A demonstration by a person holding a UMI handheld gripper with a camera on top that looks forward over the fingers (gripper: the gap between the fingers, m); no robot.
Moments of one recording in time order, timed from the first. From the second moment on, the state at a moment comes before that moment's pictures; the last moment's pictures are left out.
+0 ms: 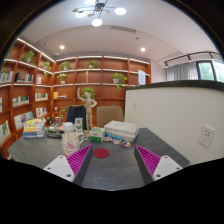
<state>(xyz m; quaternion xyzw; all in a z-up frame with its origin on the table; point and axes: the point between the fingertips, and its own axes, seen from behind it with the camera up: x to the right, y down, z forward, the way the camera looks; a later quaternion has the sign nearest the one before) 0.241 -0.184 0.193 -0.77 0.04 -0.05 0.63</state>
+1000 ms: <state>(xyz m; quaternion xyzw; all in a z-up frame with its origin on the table) 0.098 -0.054 0.106 -0.76 -0.02 0.00 0.65</state>
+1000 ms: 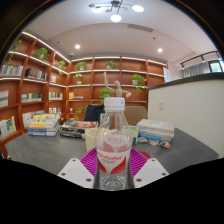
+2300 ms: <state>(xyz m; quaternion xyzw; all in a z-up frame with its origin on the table) 0.148 0.093 0.207 -0.27 -0.59 -0.68 0.33</state>
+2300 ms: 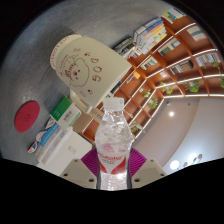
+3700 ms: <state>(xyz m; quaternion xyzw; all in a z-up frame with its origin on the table) 0.201 0.091 0.109 -0.75 -0.05 0.03 0.66</state>
